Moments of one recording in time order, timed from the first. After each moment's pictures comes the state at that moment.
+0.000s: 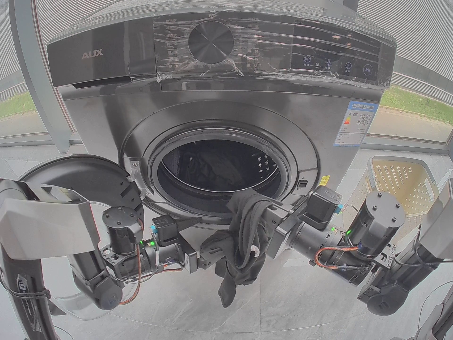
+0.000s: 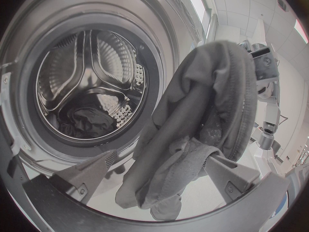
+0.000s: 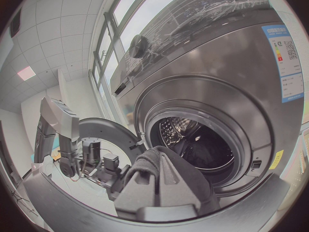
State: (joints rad) left arm -0.48 2.17 -0.45 -1.55 -0.43 0.03; right arm 0.80 1.93 -0.52 -1.55 0.01 0.14
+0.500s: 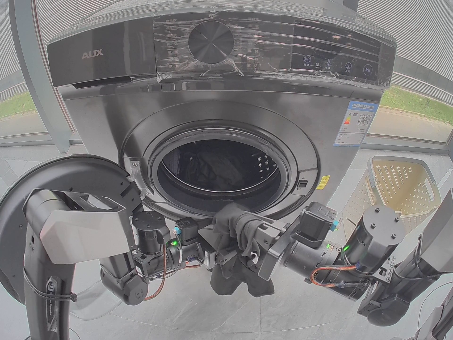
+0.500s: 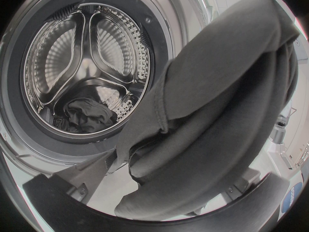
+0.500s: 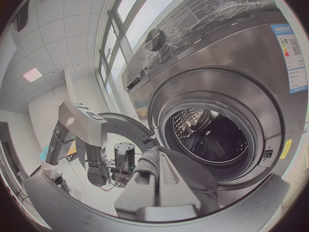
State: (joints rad) left arm -0.51 2.36 -0.64 -1.55 -0.39 0.04; right arm 0.88 1.92 -0.48 -1.55 0.00 0.14
